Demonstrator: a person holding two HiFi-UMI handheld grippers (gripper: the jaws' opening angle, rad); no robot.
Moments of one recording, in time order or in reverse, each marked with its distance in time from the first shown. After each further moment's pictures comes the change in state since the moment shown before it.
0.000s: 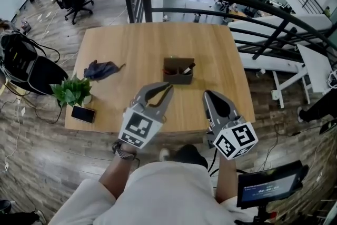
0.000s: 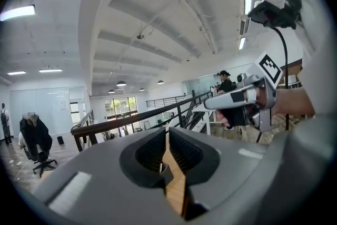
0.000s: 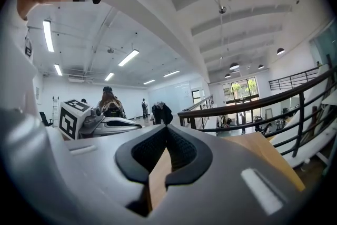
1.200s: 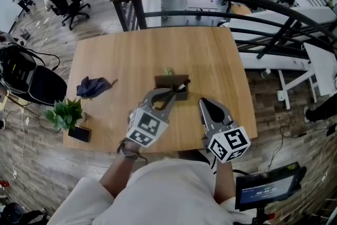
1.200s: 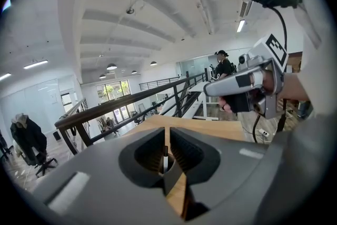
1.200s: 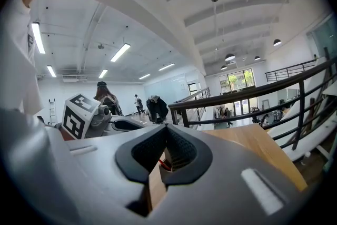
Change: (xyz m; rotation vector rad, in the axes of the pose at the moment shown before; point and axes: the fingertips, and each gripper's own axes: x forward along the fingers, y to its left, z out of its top) left arm 0.111 0.020 -0.074 0.035 0.229 -0.081; right arm 0.056 -0.081 -0.041 0.061 0.076 -0.024
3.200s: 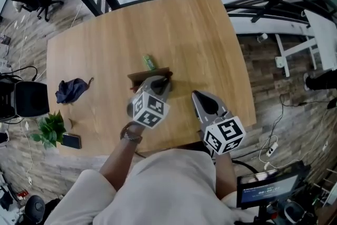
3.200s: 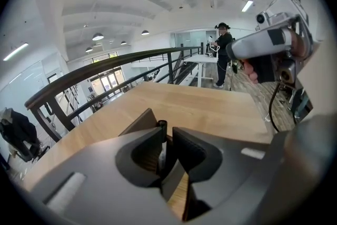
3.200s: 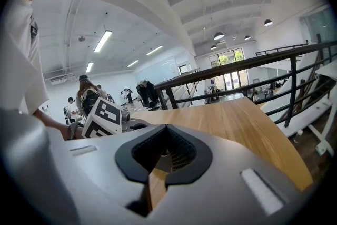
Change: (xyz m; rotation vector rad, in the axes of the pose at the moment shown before) left arm 0.122 -0.011 -0.105 0.002 0.319 -0.107; right arm 0.020 -0.064 -0.069 0.120 0.194 -0.066
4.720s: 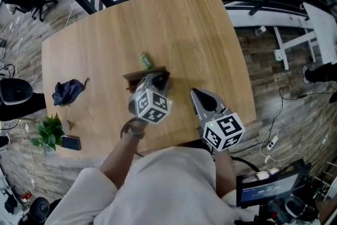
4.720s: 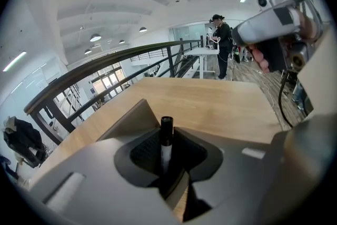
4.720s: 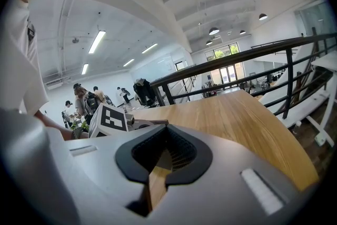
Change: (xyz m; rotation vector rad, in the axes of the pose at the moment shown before) left arm 0.030 -0.001 -0.012 0.057 0.048 0.041; right arm 0.005 -0.013 -0.014 0.062 0.034 -0.018
